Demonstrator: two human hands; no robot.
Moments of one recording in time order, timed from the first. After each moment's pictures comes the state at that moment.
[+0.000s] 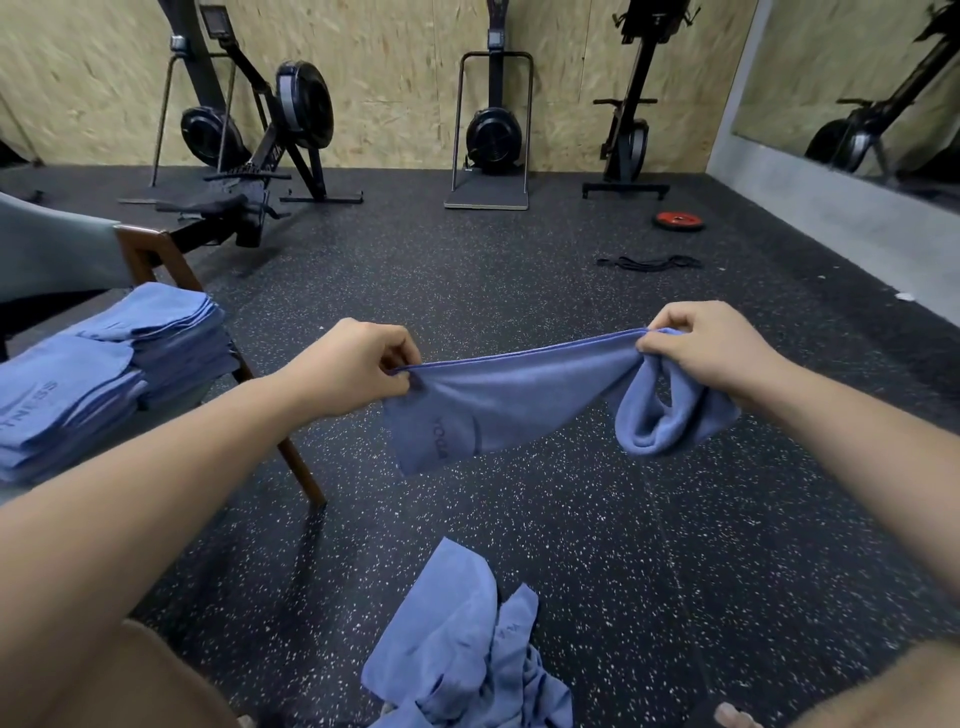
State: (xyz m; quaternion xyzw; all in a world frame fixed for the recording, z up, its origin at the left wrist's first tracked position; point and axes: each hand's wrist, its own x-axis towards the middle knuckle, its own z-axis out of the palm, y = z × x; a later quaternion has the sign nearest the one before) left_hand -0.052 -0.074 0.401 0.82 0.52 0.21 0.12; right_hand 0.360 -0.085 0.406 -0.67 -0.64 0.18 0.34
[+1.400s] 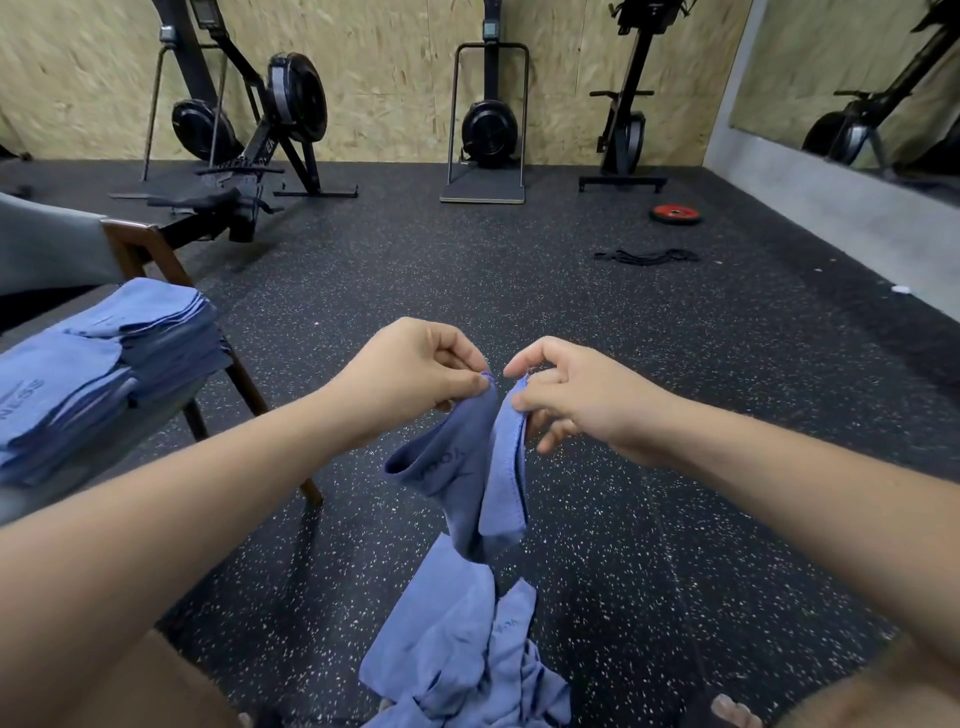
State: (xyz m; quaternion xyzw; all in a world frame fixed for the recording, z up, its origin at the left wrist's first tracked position) left_hand 0.015 -0.118 0.414 0.71 0.51 0.31 0.37; right_hand 0.239 -0.148 0.408 -0.49 -0.64 0.50 0.31
